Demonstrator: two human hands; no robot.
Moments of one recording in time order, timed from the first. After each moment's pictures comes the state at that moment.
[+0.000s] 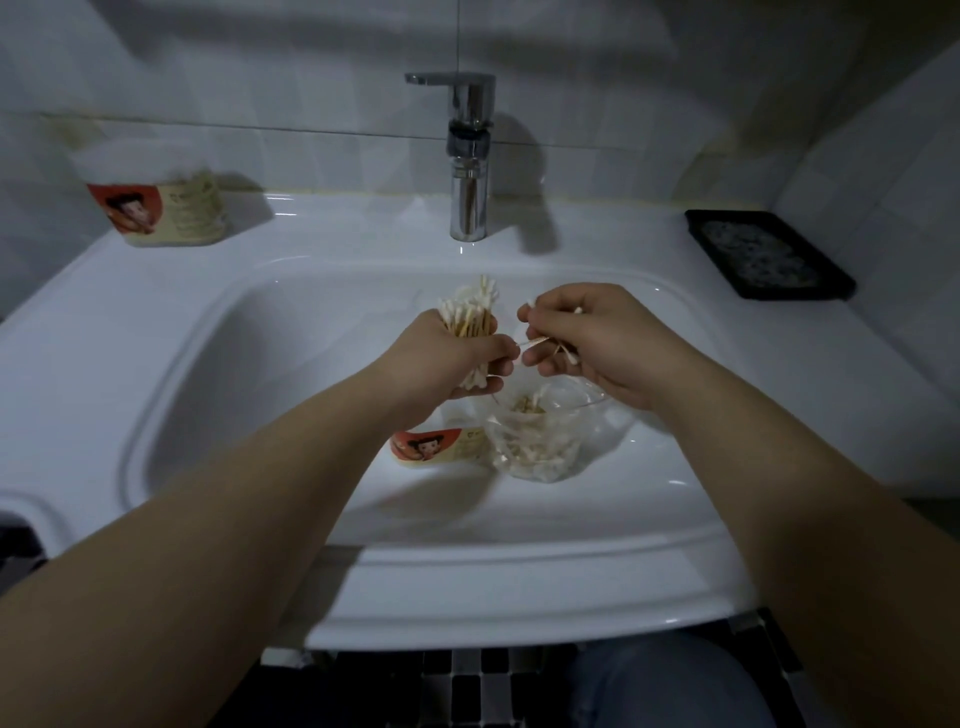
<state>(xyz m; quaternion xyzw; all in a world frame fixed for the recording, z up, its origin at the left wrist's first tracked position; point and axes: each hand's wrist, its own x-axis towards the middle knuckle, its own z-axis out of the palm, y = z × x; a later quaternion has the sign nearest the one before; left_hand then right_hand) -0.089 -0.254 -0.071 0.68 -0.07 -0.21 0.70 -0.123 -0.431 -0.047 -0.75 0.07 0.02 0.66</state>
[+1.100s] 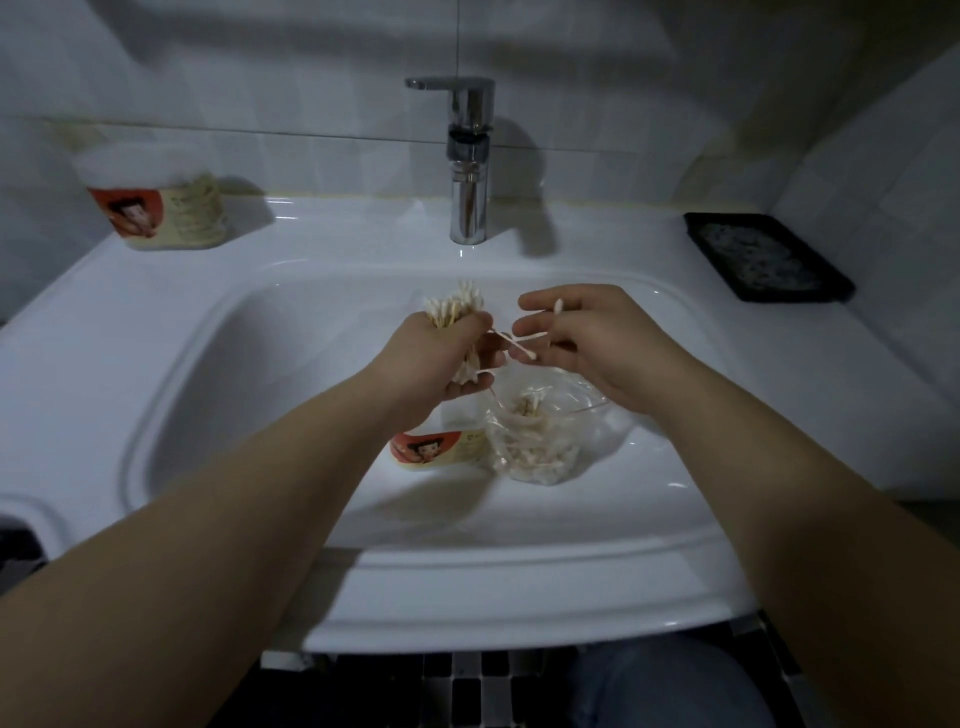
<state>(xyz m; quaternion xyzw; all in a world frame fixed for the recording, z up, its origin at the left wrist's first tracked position) -0.084 -0.256 -0.073 0.65 -0.01 -0.19 0.74 -0.122 -0.426 -0.046 -0.71 0.08 0.01 0.70</state>
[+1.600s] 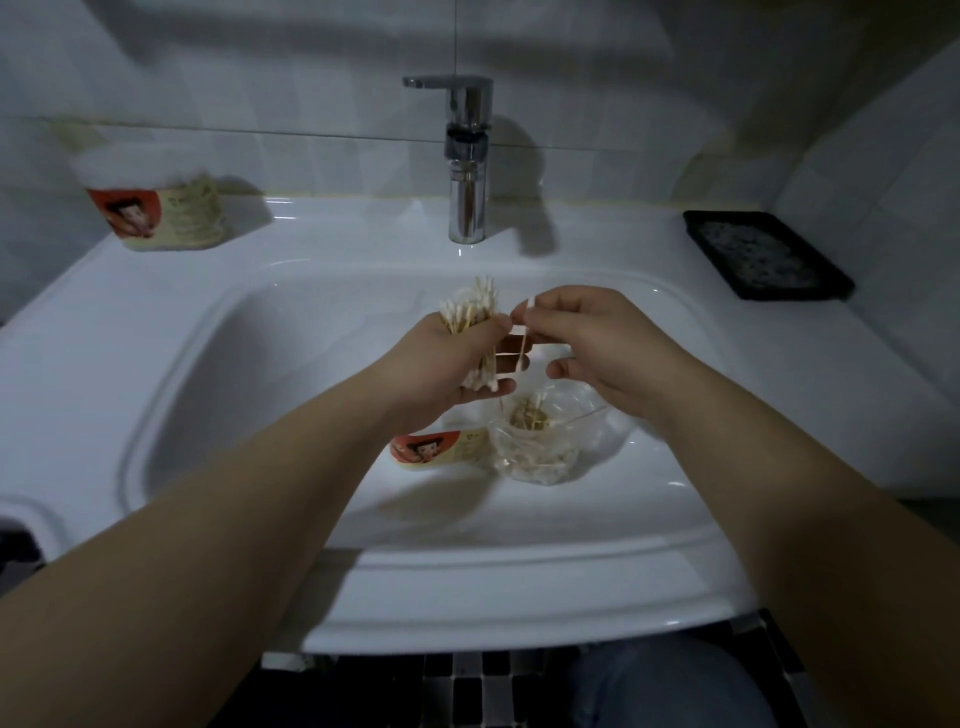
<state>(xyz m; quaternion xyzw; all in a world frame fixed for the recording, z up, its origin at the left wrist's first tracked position) -0.089 -0.256 -0.074 0.63 -0.10 -0.25 0.73 -0.122 -0.427 -0.050 -0.76 0.08 0.02 0.65</state>
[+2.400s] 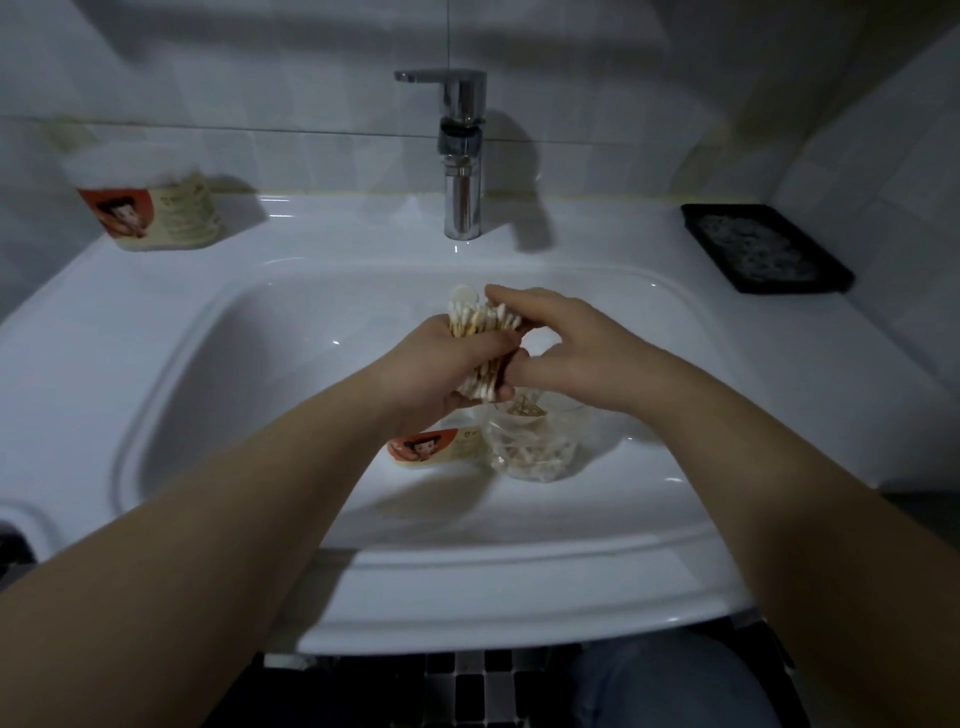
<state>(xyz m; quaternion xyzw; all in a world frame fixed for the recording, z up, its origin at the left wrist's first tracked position) -0.094 -0.255 -0.070 0.64 -0.12 -0.28 0.71 -0.134 -0.426 -0.047 -0.90 -0.10 0.04 0.42</state>
